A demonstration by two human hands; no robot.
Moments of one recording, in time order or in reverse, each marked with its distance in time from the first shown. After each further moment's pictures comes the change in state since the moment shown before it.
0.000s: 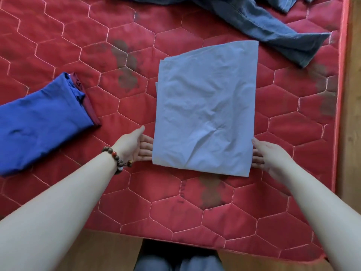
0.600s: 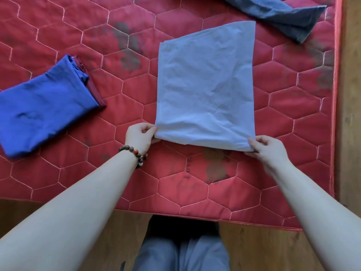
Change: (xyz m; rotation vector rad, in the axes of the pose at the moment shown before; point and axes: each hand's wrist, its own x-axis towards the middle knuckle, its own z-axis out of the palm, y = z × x) left_hand -0.010 -0.062 0.013 0.082 0.327 0.514; right_hand -0.028 0.066 0.023 0.125 0.233 -0.167
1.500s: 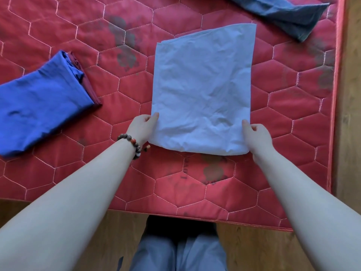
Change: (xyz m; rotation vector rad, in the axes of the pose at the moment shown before) left_hand 0.018 0.025 0.009 0.343 -0.075 -0.023; right_hand 0.022 -0.027 0.033 -0.461 0.154 -0.047
